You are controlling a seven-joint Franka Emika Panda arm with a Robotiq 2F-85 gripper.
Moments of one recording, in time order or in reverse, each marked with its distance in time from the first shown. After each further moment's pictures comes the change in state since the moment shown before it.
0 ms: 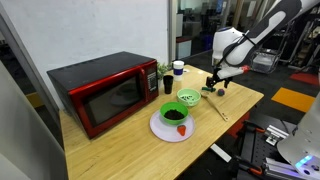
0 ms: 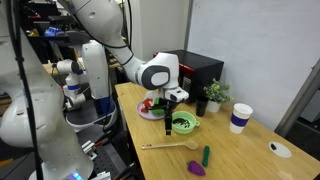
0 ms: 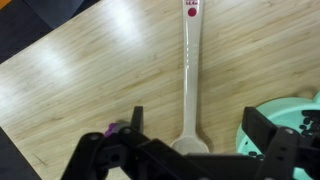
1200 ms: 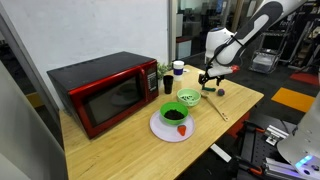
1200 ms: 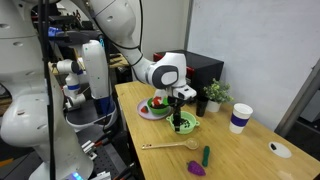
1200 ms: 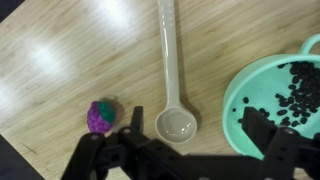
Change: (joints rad) arm 0.012 0.110 -0.003 0.119 0.009 0.043 0.072
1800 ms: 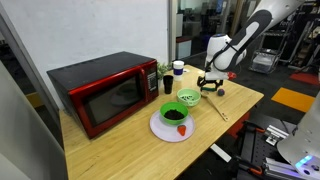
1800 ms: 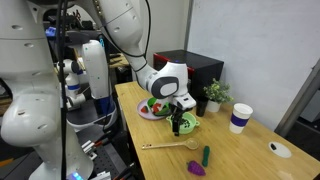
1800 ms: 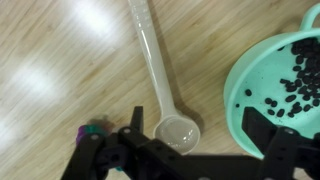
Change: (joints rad) arm 0.007 0.091 -0.031 -0.013 0.108 0.154 0.076
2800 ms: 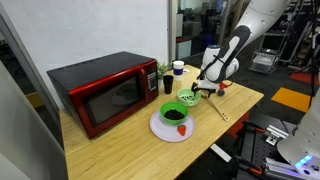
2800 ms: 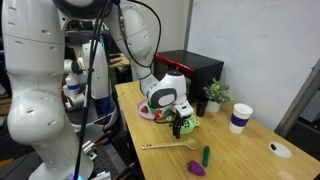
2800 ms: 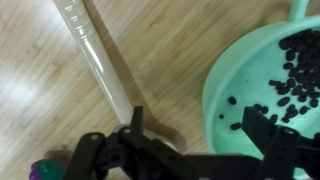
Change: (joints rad) arm 0.140 0.186 -0.081 0.039 0.178 0.215 0.000
